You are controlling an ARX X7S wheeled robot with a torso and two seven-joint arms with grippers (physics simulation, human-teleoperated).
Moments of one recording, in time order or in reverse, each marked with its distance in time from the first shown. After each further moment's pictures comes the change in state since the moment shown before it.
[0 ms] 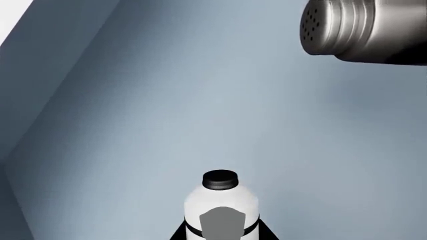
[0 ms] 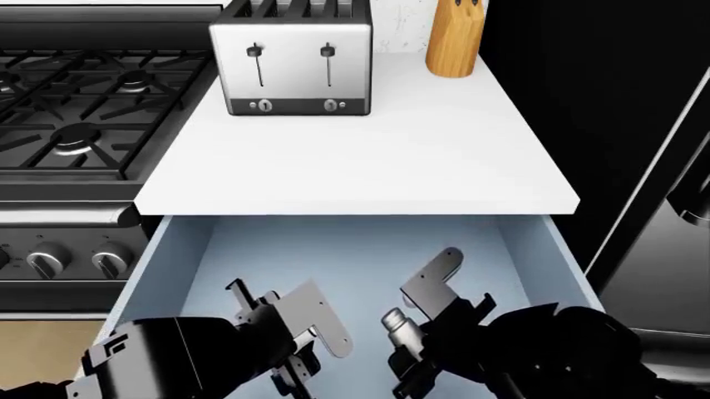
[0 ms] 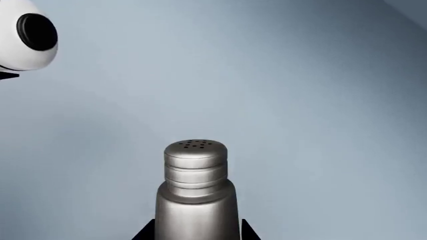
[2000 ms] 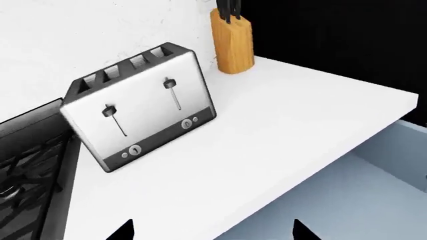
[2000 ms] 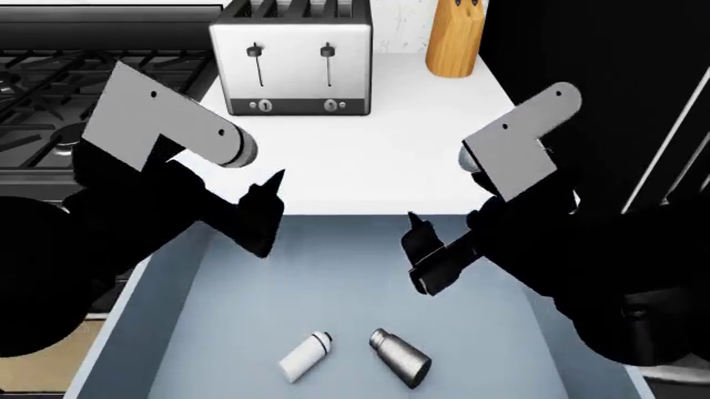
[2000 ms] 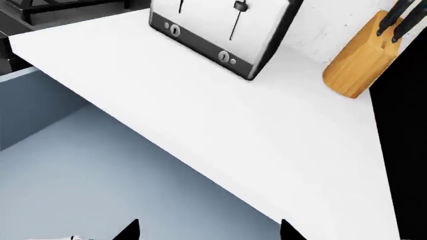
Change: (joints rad) left arm -0.254 -0.139 -0.756 0.277 -0.822 -0.210 -0.529; right arm 0.349 0.113 0.373 -0.339 0.677 0.203 0.619
